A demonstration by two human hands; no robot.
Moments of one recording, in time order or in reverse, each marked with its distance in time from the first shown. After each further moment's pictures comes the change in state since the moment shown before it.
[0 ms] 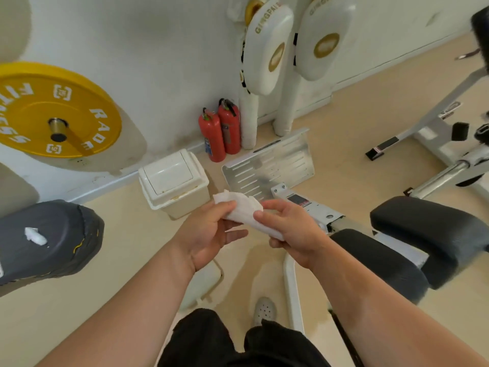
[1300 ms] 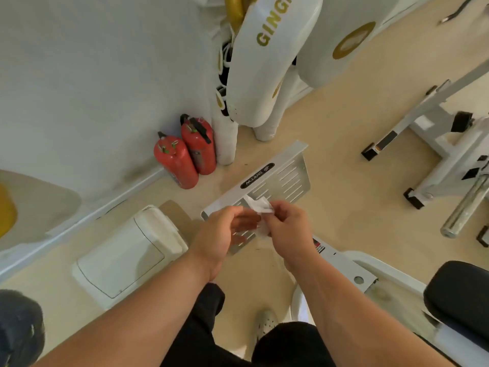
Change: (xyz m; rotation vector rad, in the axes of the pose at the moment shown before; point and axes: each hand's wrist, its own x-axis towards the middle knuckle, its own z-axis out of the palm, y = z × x) left_hand 0.398 0.148 -0.029 0.263 -0.155 -0.128; right_hand 0.396 -0.088 -0.045 -0.173 0.605 -0.055
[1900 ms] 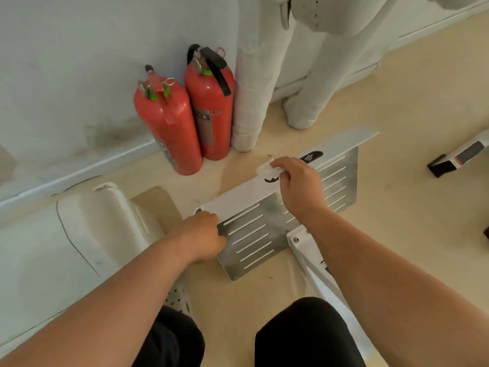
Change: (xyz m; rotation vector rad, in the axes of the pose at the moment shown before) left_hand 0.279 -0.198 -0.137 1.304 0.045 -0.174; right_hand 0.292 0.185 0.107 -0.622 -0.009 -0.587
